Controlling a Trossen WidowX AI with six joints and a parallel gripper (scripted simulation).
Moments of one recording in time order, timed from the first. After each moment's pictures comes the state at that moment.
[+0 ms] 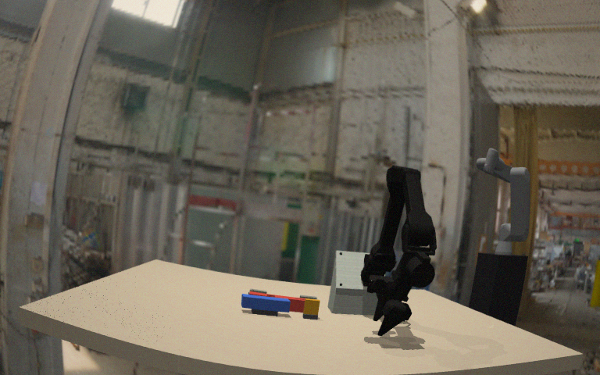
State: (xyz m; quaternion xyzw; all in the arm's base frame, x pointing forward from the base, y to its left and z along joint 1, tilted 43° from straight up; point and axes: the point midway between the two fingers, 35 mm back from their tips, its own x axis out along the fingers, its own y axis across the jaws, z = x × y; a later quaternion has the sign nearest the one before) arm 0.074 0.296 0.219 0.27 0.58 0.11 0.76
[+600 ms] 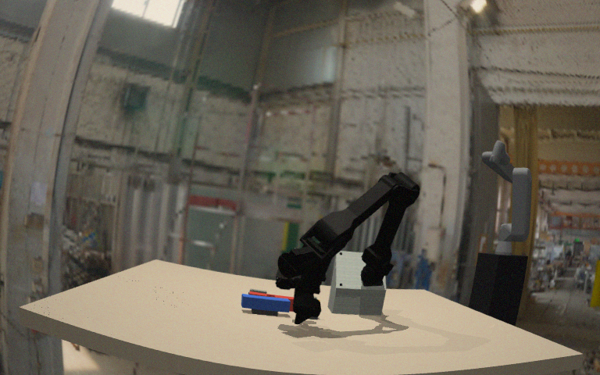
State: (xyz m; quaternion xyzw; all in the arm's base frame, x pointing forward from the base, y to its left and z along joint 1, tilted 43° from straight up) arm 0.258 0.193 0.140 0.13 0.62 0.06 0.77
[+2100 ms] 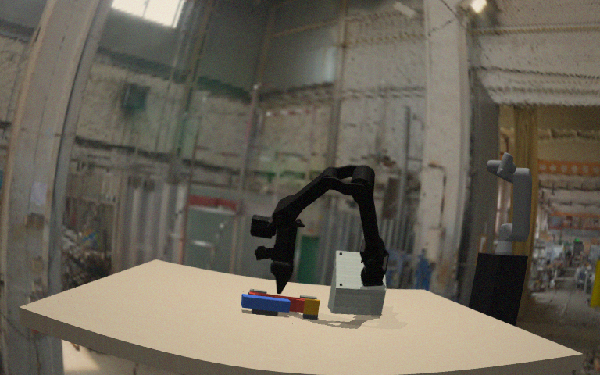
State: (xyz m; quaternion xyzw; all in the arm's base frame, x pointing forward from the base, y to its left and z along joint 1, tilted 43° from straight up) arm 0.287 0.007 0.004 0.31 0.64 0.21 0.68
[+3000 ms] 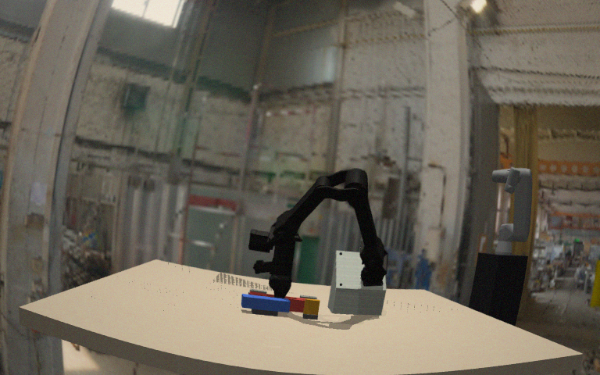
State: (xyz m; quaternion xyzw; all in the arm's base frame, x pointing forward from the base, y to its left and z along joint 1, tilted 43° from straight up) arm 0.291 0.036 -0.026 0.31 0.64 0.21 0.68
